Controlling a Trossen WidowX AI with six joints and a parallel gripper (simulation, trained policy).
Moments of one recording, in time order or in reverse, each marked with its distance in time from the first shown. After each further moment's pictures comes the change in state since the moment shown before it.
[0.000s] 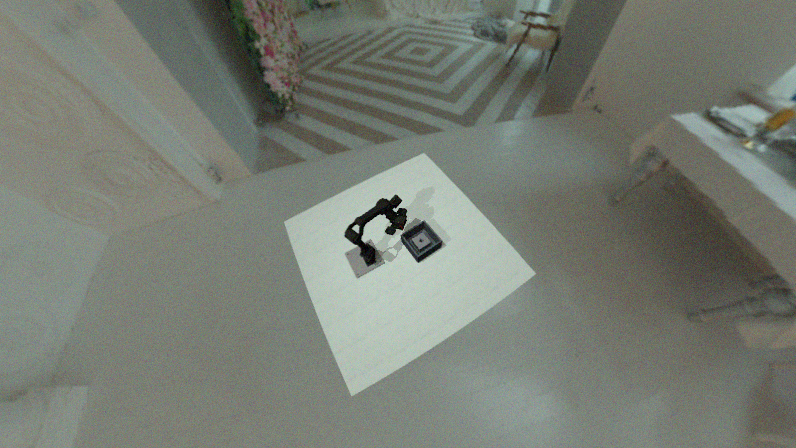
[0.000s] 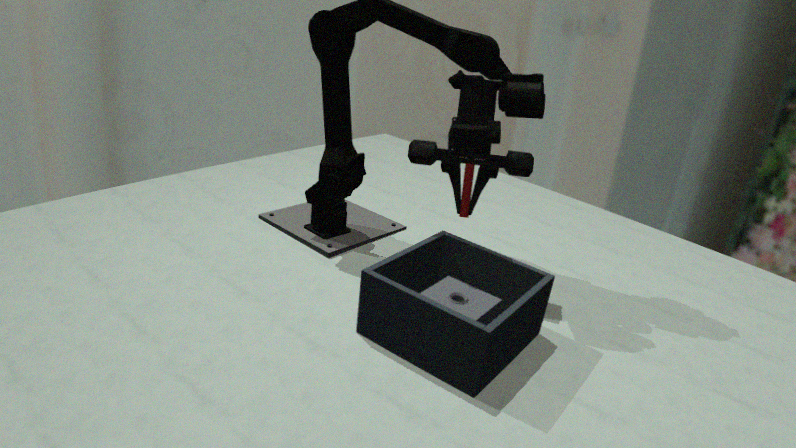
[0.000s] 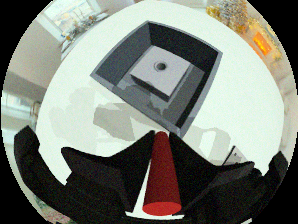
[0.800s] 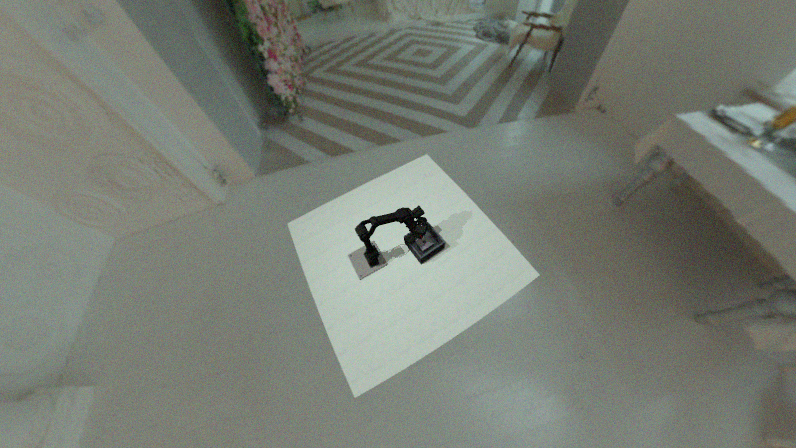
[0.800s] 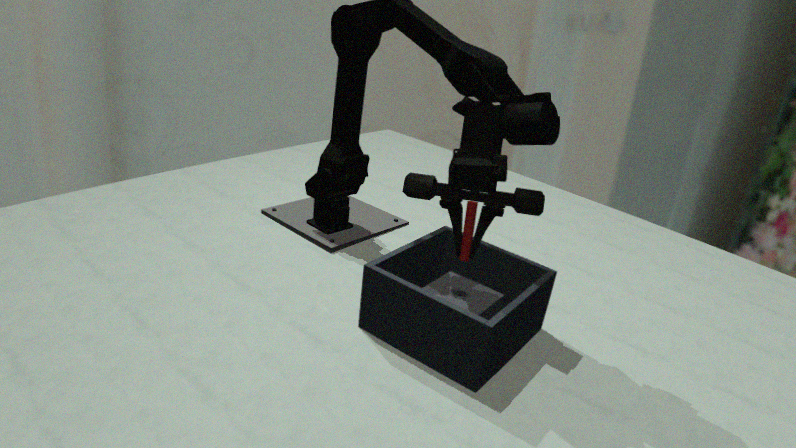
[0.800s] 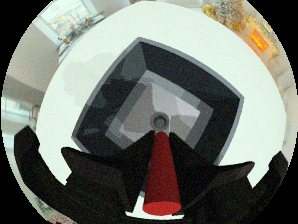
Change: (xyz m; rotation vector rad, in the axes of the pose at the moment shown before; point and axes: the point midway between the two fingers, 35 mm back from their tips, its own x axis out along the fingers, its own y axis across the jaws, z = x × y) arm 0.071 0.008 0.085 0.027 -0.019 -0.019
